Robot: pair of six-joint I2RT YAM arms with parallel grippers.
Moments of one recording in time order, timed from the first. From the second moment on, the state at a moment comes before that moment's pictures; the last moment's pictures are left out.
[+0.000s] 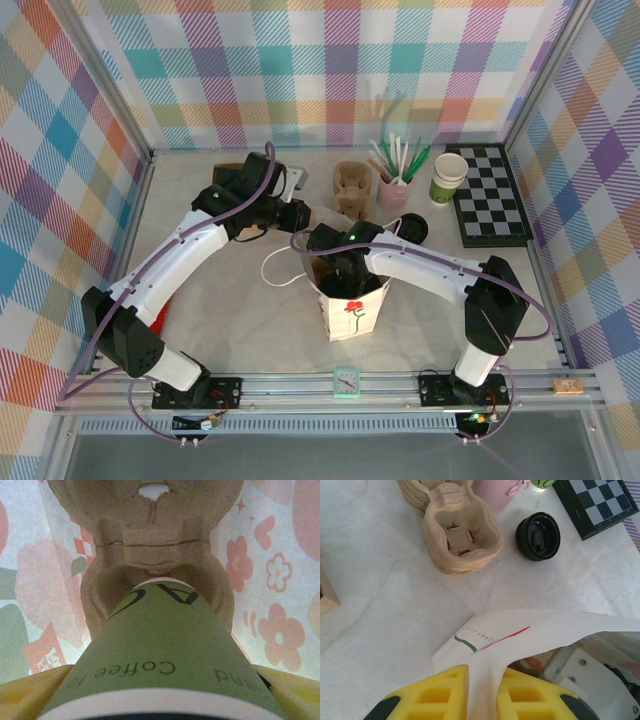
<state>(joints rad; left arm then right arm) -0.57 1.50 1.49 -0.83 0.21 -0.26 0.95 1.71 1.41 -1.23 -0.02 0.68</state>
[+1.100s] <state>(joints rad) -0.57 1.48 1.49 -0.83 0.20 -0.26 0.94 1.73 1.35 -1.17 -0.03 0.68</state>
